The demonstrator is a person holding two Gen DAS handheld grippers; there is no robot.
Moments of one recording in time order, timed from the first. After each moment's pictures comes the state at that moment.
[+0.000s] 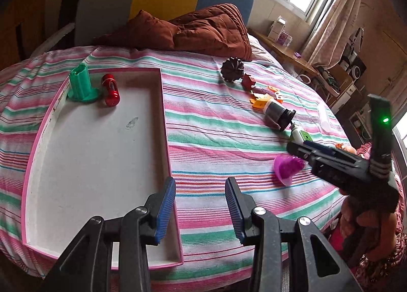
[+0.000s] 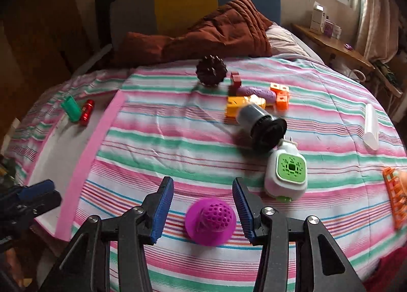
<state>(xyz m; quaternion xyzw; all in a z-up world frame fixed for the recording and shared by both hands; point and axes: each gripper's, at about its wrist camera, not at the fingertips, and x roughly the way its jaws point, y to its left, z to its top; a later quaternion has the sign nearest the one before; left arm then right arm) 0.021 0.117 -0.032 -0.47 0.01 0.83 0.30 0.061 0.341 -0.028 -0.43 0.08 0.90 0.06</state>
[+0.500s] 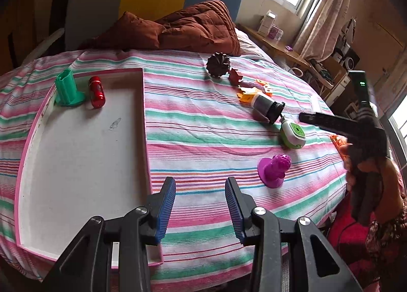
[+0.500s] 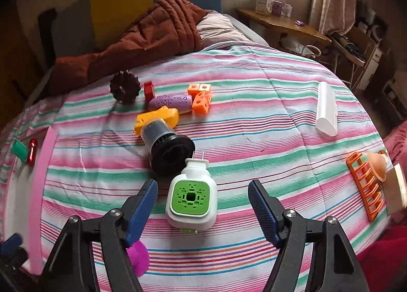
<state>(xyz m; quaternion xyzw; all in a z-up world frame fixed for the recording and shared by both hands) 0.034 0.137 -0.029 -0.47 0.03 0.82 0.33 0.036 0.430 -0.037 -0.47 0.10 0.85 0.20</state>
